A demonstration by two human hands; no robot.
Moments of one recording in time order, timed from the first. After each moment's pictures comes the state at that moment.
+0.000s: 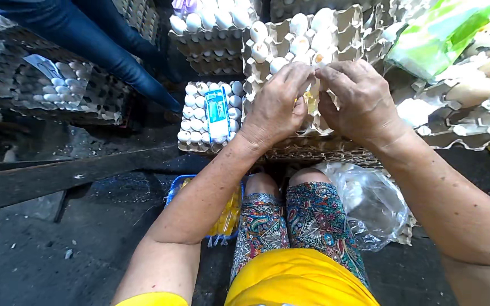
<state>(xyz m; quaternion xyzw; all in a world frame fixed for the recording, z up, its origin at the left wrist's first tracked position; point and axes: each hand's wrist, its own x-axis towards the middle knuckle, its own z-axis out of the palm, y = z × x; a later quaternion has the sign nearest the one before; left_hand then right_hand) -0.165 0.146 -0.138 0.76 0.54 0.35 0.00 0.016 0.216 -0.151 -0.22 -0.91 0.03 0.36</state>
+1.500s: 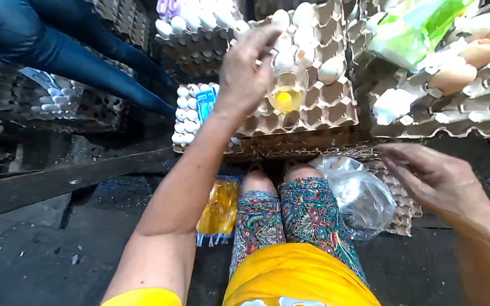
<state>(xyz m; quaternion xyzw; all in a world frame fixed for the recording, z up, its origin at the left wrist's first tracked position) -0.185 0.172 -0.107 0.70 0.61 0.36 0.10 0.185 0.136 -0.188 -0.40 -0.84 0.27 0.25</state>
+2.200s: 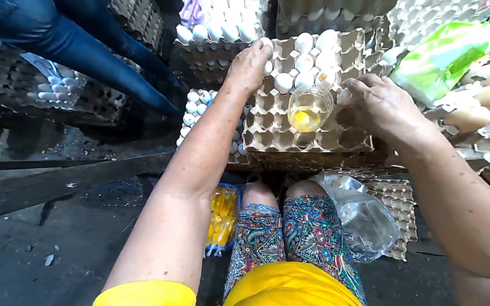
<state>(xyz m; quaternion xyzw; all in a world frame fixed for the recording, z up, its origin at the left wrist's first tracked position) -0.269 0.259 -0.140 0.71 0.69 0.09 0.05 0.036 0.277 -0.149 -0.42 -0.90 0.10 0.05</state>
